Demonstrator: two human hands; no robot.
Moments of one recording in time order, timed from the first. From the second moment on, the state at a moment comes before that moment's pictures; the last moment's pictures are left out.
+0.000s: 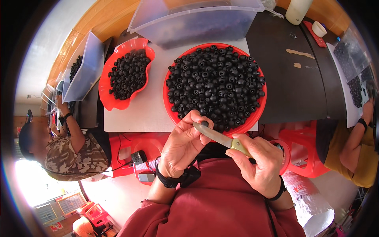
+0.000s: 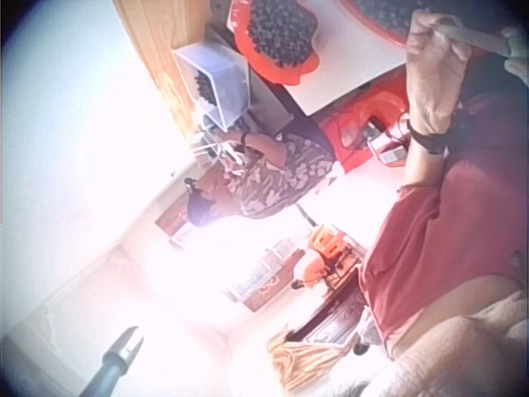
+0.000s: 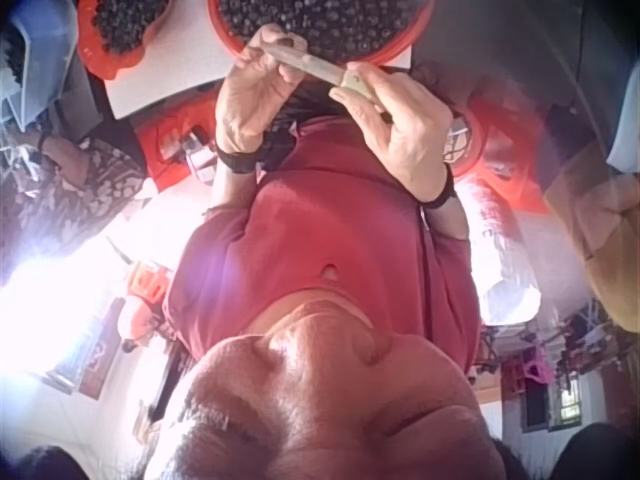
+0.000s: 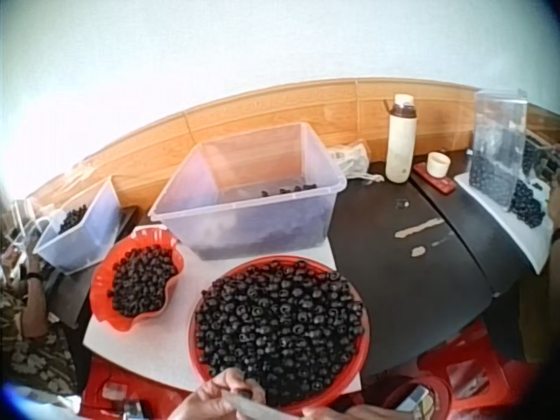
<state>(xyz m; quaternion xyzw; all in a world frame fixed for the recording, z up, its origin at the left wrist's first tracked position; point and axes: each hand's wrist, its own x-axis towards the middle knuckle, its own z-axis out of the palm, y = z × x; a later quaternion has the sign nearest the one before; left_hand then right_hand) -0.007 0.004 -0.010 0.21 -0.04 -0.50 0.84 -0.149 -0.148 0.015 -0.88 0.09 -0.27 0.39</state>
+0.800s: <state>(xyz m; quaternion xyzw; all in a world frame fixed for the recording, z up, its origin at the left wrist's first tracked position) -0.006 0.004 -0.010 0.21 -0.01 -0.49 0.85 -0.144 -0.146 0.004 -0.88 0.08 -0.28 0.37</state>
